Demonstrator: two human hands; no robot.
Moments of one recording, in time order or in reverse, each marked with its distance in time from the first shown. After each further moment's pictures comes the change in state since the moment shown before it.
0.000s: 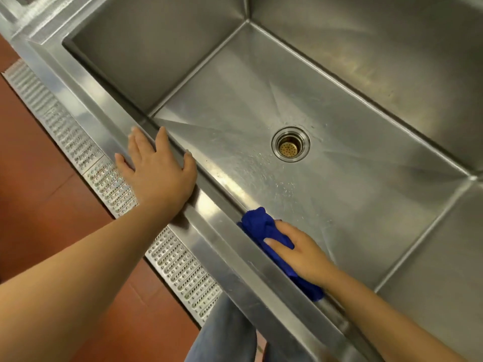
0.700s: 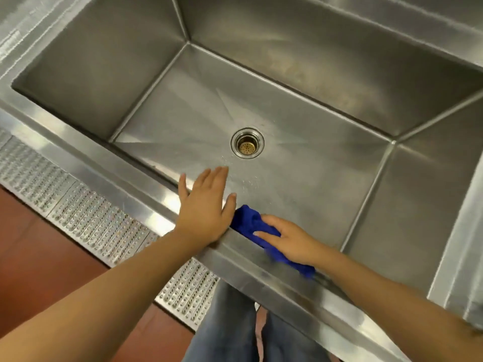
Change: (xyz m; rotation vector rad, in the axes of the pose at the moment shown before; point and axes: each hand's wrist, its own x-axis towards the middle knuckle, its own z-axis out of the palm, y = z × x) left_hand -0.084 0.051 0.001 0.006 -0.328 0.703; right_hand -0.056 -0.015 -0.017 -0.004 0.031 0.072
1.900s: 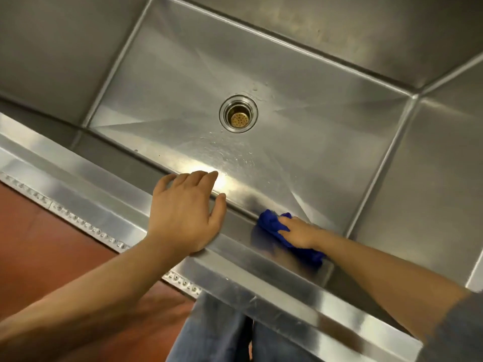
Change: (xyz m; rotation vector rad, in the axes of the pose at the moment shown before) left_hand 0.003 0.003 0.013 0.177 -0.054 0.056; right_hand 0.051 0.141 0.005 -0.345 -0.245 0.327
